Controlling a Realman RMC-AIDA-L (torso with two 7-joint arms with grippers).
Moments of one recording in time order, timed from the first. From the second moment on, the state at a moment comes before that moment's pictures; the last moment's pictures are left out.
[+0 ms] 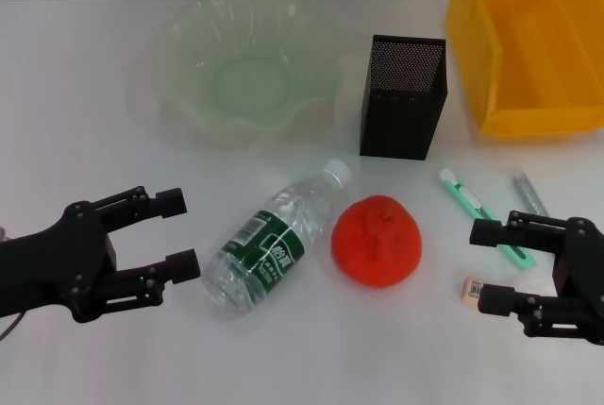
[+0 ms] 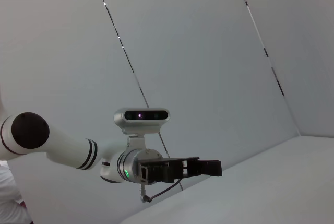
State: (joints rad) left arm -0.32 -2.02 0.65 0.51 1.86 1.96 -1.23; right arm 0.44 2.08 -0.17 -0.55 -2.38 -2.11 1.14
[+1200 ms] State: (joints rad) left arm -0.52 -2.04 0.71 0.64 1.87 1.98 -1.39; right arm 0.31 2.06 -0.15 -0.56 -2.30 -2.05 1.07
